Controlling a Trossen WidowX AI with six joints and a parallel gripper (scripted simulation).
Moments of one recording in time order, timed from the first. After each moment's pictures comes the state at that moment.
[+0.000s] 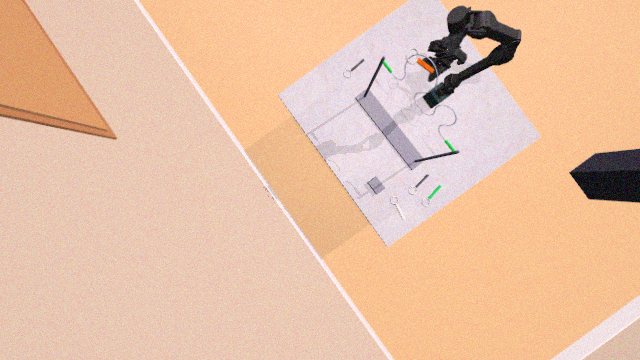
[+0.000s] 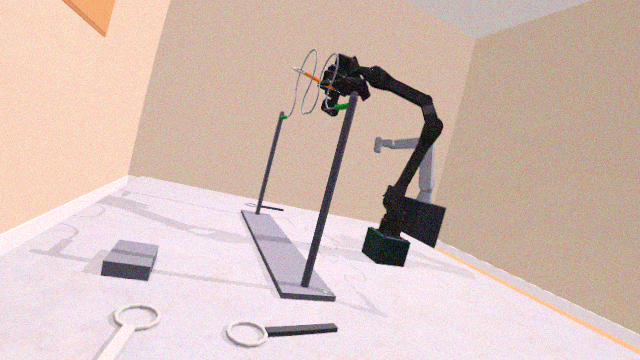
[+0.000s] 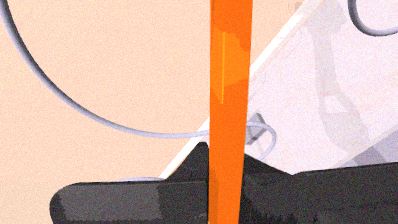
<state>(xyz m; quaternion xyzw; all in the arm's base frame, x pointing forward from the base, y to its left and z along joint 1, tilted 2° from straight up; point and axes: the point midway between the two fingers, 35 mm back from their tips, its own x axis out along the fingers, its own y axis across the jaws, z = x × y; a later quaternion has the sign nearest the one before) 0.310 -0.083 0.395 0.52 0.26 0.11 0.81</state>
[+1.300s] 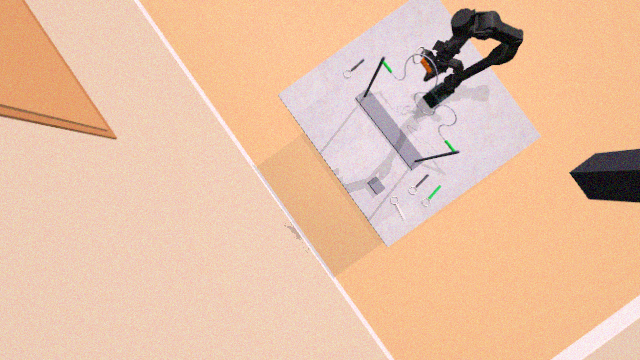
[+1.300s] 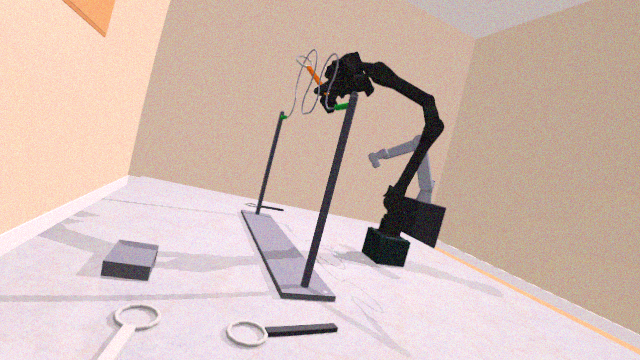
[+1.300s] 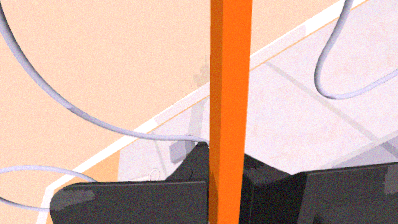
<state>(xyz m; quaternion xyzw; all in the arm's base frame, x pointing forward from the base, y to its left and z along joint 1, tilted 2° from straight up) 0.312 -0.093 0.383 0.33 0.27 0.05 0.90</state>
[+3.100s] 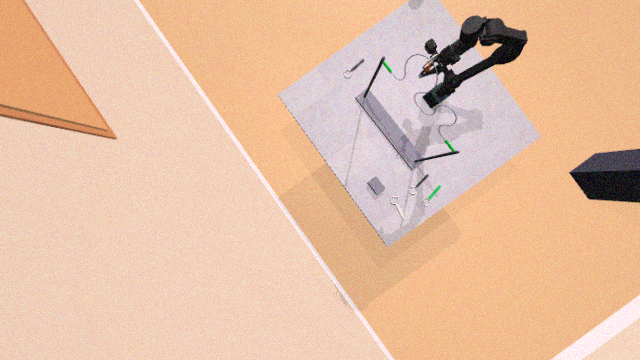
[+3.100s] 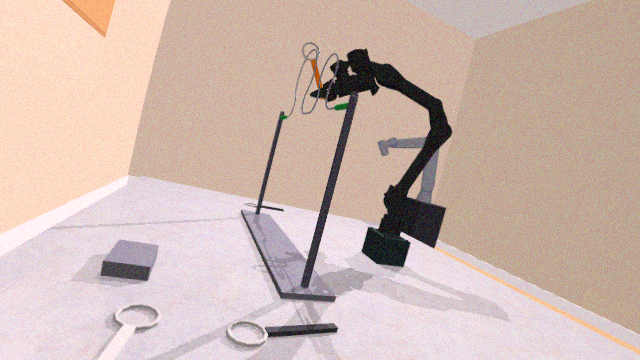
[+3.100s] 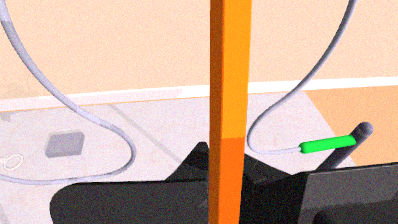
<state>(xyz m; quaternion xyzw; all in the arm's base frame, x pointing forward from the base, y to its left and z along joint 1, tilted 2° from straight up) 0.314 -0.111 0.376 0.02 0.26 -0.04 0.96</state>
